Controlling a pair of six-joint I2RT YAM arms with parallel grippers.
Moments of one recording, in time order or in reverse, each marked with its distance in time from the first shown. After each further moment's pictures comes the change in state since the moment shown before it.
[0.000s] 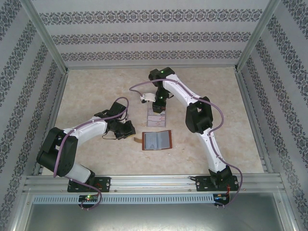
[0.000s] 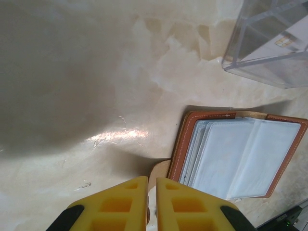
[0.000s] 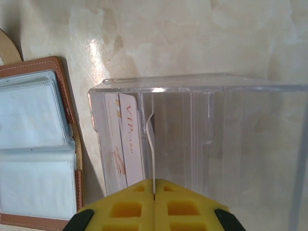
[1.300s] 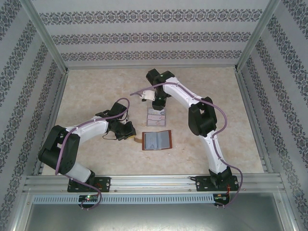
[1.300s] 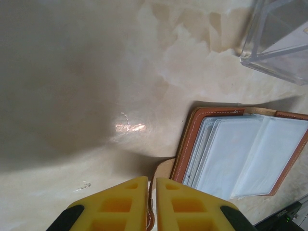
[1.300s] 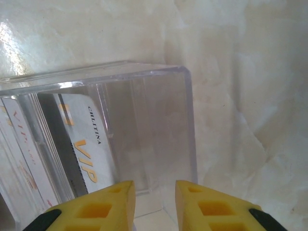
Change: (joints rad) left arm 0.000 0.028 0.002 0.000 0.026 0.000; right arm 0.033 -0.126 -0.210 0.306 0.274 0.081
